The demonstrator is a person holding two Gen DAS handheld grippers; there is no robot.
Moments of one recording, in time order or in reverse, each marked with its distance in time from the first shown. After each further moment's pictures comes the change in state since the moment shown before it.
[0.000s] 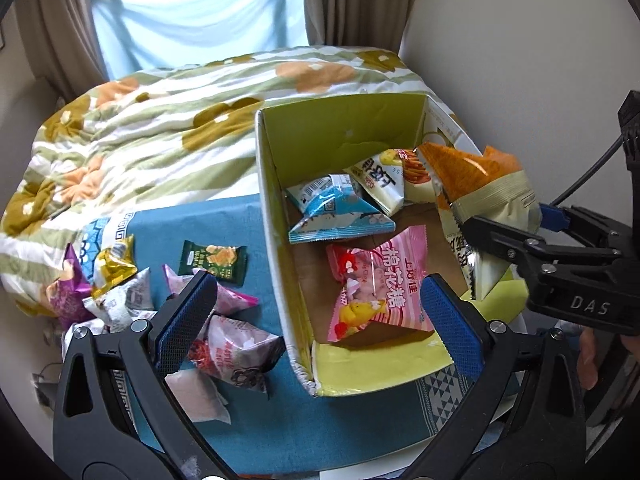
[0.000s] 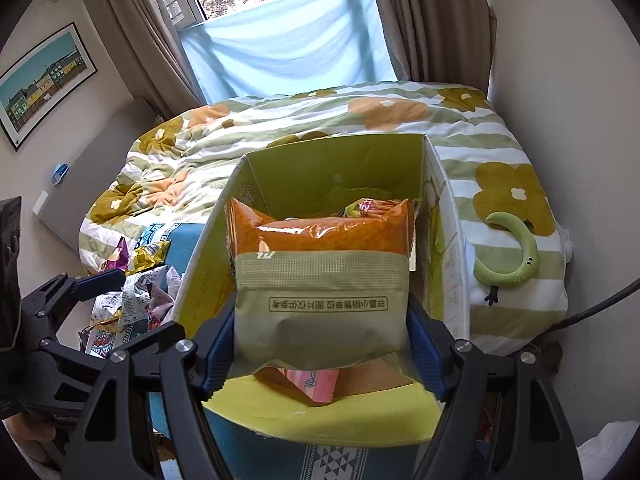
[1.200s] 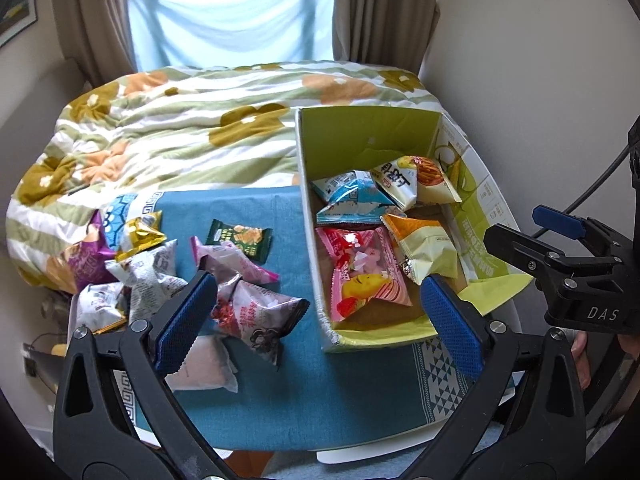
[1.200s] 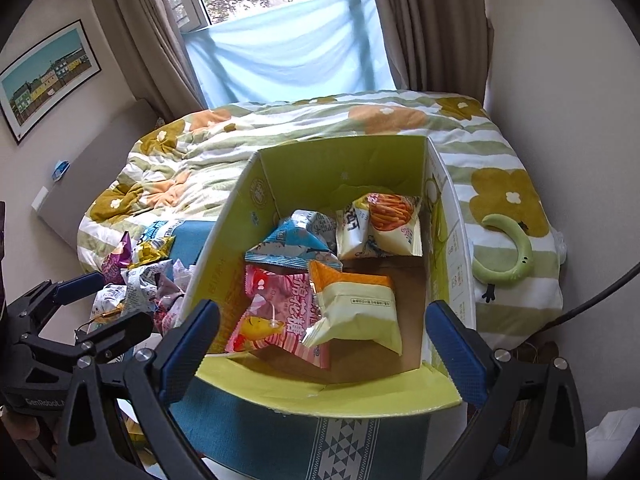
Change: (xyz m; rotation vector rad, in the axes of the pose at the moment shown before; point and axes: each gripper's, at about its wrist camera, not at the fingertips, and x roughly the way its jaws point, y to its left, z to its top) left arm -0.044 0.013 -0.036 -0.100 -0.065 0.051; right arm -0.023 0.021 -0.020 -0.033 -0.053 -0.017
